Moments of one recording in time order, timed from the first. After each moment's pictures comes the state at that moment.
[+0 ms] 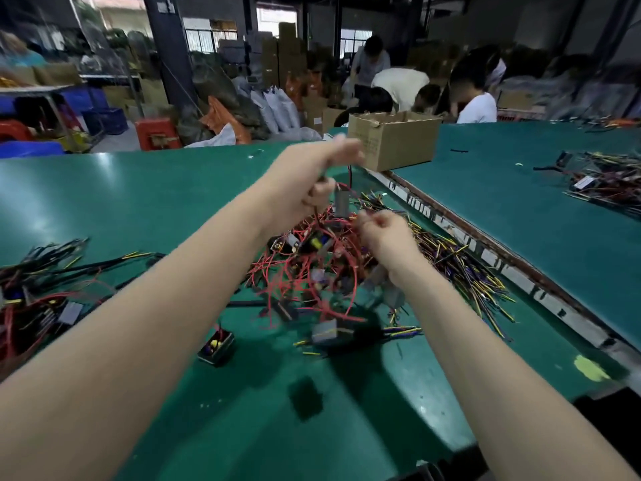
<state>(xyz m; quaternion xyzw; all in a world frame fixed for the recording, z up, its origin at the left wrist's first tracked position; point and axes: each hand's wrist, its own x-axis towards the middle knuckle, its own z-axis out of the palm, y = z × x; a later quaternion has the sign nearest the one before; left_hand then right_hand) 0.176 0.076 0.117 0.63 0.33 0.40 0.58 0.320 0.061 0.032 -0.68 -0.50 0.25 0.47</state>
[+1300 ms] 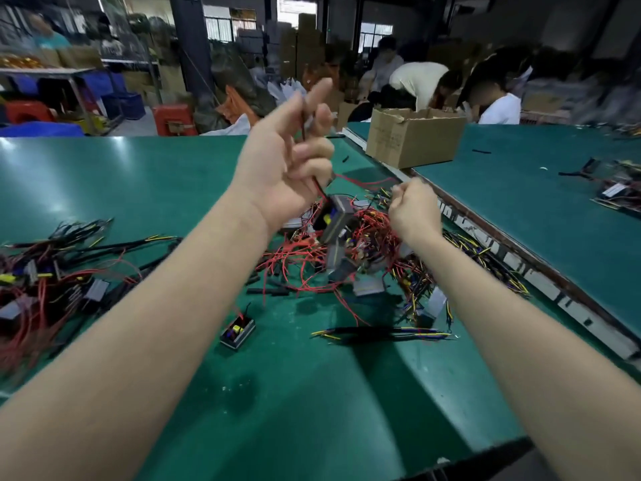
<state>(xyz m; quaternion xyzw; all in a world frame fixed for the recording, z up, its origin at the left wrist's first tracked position) 0.129 0.058 0.127 0.36 0.10 0.49 0.79 0.325 0.102 0.046 -0.75 -0.53 0.03 0.40</state>
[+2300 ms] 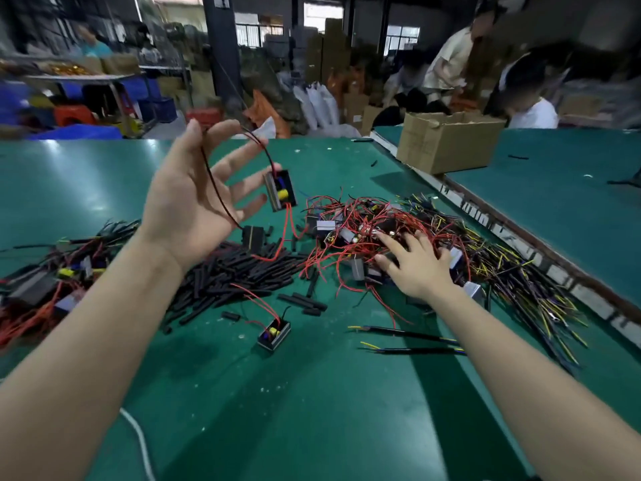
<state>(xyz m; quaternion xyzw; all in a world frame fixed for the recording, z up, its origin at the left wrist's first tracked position) 0.008 0.058 0.092 0.49 0.23 0.58 0.61 0.321 0.110 -0.041 -0.73 -0.68 -0.01 0.06</state>
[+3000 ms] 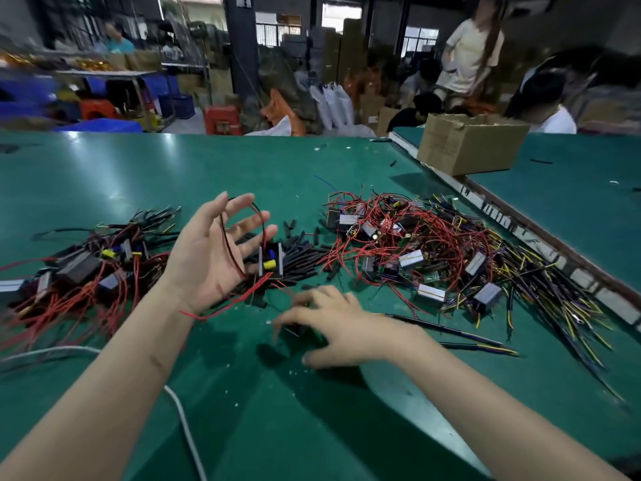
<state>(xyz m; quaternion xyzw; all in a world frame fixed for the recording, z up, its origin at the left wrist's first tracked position) -0.033 0.042 0.024 0.40 0.28 0.56 0.67 0.171 0.012 -0.017 -0.42 -0.90 0.12 -0.01</state>
